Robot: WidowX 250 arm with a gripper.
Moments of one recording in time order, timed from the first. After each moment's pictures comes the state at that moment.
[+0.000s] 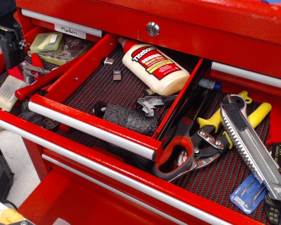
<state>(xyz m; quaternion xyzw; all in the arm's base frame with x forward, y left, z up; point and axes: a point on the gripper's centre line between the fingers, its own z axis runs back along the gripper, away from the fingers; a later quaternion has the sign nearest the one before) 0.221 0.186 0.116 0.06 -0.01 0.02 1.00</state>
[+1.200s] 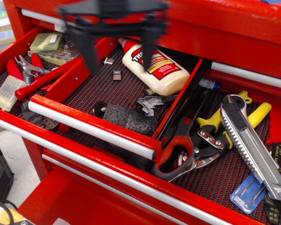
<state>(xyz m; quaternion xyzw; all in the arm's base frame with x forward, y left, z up) 0.225 -0.027 0.168 -0.01 -0.03 0.29 0.96</state>
